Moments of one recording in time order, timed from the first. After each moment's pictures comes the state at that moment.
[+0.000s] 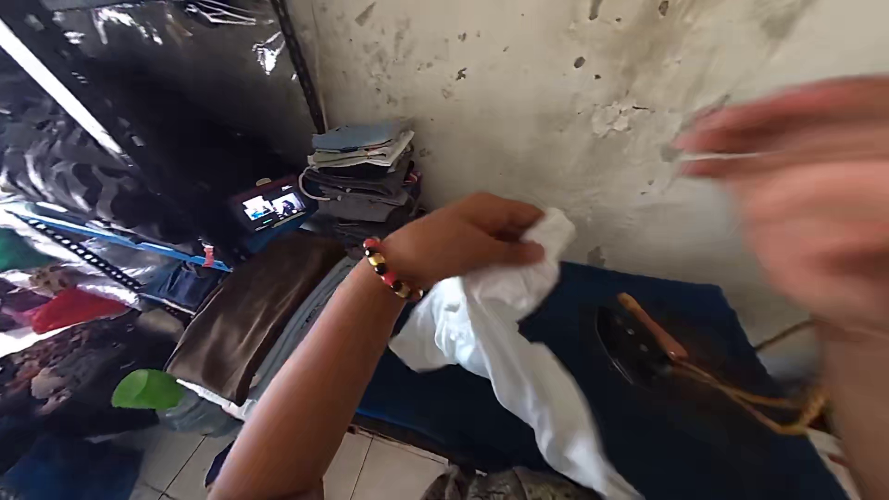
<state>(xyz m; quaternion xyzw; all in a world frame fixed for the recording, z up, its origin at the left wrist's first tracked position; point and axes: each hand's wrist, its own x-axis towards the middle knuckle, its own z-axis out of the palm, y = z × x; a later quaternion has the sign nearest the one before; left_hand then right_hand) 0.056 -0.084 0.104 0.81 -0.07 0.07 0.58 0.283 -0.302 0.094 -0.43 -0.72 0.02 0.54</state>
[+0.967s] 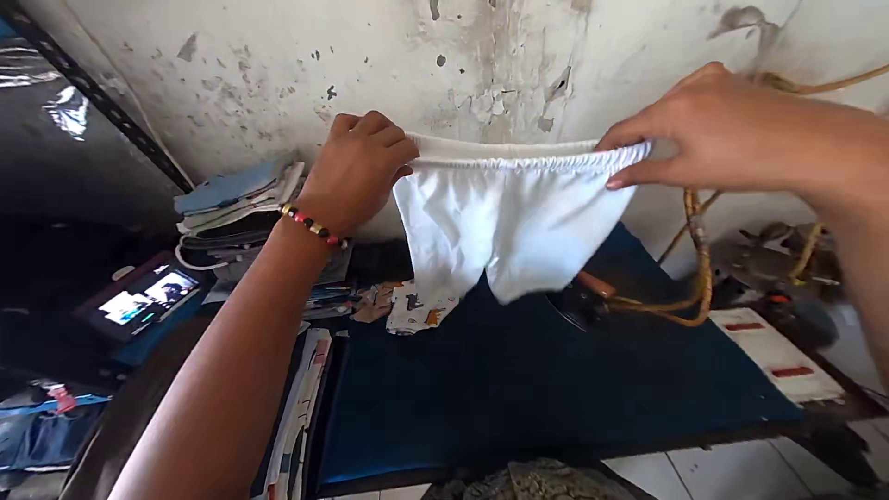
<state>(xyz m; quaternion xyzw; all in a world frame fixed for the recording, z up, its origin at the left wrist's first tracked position) 0.159 -0.012 0.124 0.94 -0.14 0.28 -0.12 0.320 -0.349 0.143 -0.77 -0.60 -0.18 0.07</state>
